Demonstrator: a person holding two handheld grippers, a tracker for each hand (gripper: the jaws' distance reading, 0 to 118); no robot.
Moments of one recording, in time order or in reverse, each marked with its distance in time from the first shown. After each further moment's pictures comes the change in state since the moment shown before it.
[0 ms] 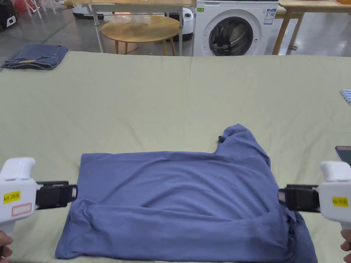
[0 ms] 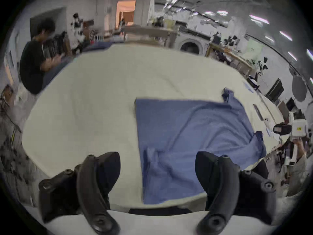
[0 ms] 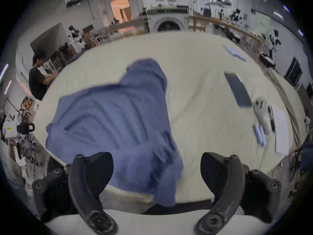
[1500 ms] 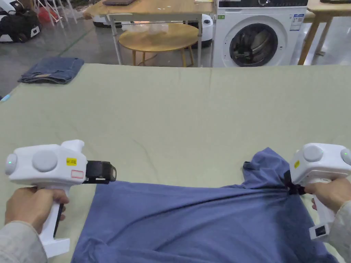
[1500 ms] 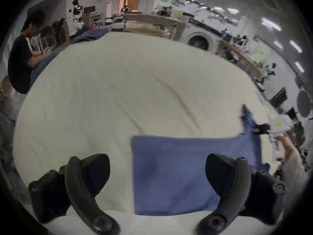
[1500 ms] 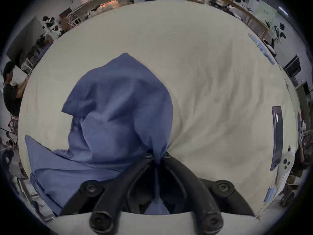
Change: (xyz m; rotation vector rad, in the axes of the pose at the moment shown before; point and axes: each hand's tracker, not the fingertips) left arm -0.024 0.141 -0.170 -0.176 0.048 0.089; right arm 0.000 0.156 -0.256 -0.349 -0.151 -0.073
